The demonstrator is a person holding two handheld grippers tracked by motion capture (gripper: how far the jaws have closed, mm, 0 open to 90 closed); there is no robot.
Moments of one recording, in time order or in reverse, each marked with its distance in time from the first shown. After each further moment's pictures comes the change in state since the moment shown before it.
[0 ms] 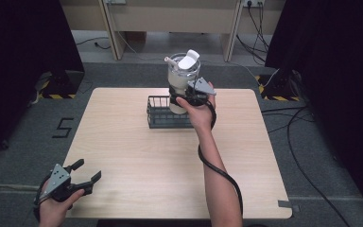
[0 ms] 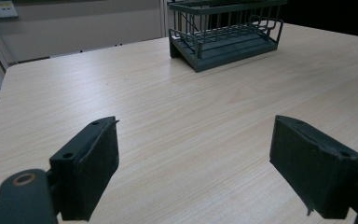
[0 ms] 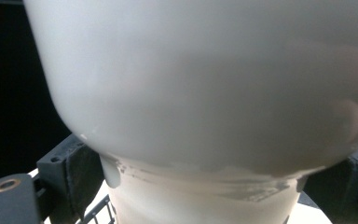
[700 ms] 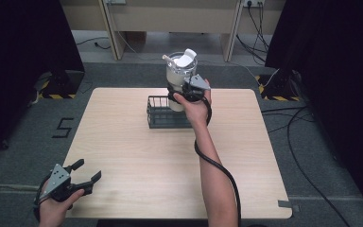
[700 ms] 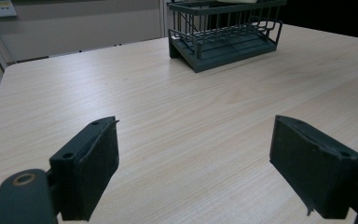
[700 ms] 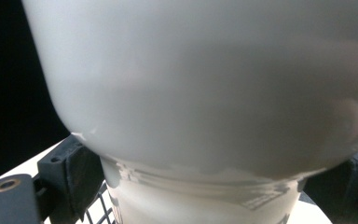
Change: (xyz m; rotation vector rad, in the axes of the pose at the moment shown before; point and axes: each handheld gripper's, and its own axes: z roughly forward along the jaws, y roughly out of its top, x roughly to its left) left arm 0.000 0.000 0.000 -0.004 -0.005 -0.007; right arm -0.003 -0.007 0.028 0.042 -0.029 -0.001
